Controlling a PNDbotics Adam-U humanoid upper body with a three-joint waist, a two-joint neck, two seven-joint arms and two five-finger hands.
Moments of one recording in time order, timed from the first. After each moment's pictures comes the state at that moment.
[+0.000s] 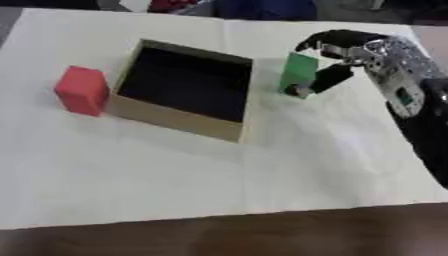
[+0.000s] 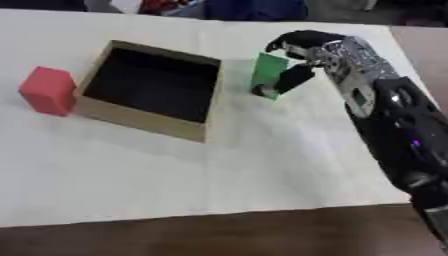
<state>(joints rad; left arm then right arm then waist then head) -0.20 0.17 0.20 -1.98 -0.35 -0.16 0.66 -0.91 -0.56 0.19 -1.21 0.94 -0.01 0.65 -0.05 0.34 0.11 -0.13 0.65</state>
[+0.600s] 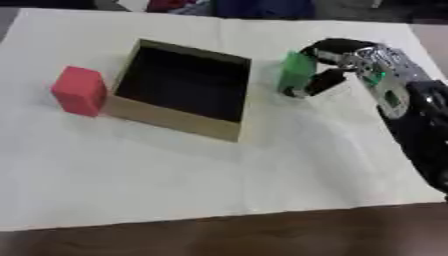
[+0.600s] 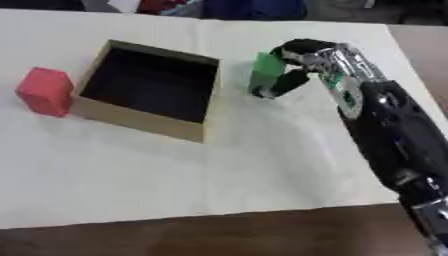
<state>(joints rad) -0.20 0.17 0.19 -1.98 -0.36 -0.16 0.66 -0.92 -0.53 0.18 -1.13 0.97 0.01 0.62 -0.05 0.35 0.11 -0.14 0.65</state>
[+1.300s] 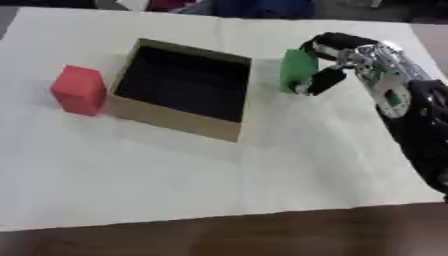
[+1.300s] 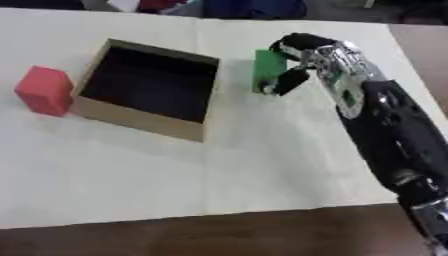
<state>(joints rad) -0.20 0.17 0.19 -1.98 -0.36 -0.17 0.64 -0.91 -0.53 0.18 -1.18 0.91 0.02 0.57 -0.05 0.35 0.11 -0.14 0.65</state>
